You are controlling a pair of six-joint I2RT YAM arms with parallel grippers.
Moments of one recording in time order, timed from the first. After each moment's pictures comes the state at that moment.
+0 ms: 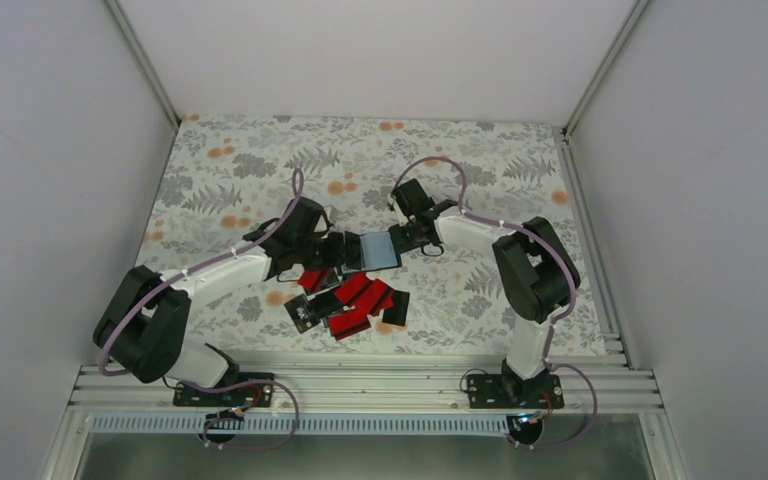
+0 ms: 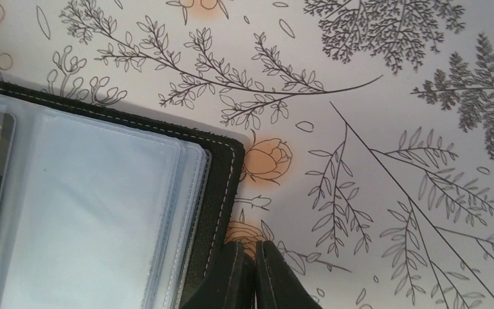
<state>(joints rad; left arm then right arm) -0.58 1.44 0.79 -0.22 0.36 -0.74 0.60 1.88 1.18 -0.44 0.03 0.18</state>
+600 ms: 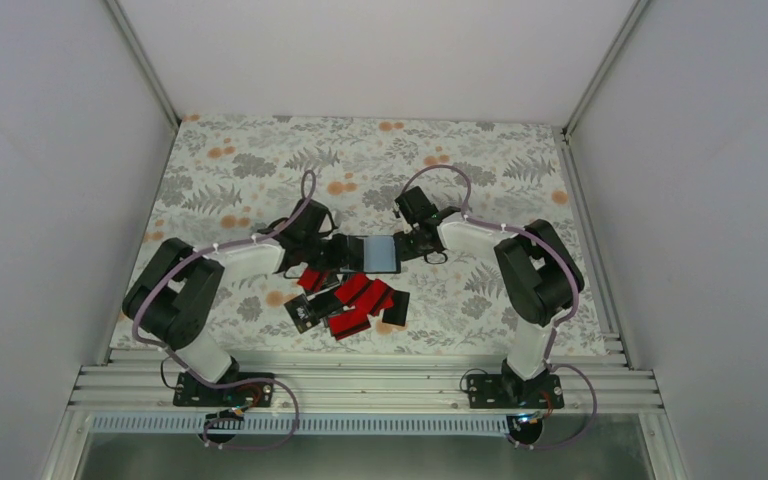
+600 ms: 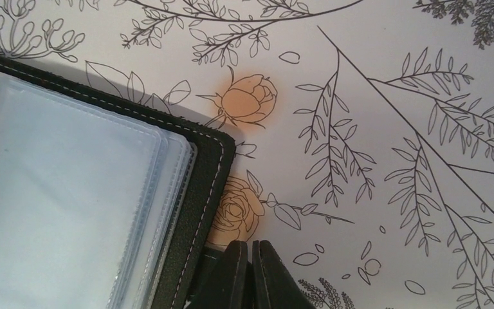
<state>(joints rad) -0.55 1.62 0.80 -0.10 0.41 -0.72 0.60 1.84 1.10 -0.43 0.03 0.25</state>
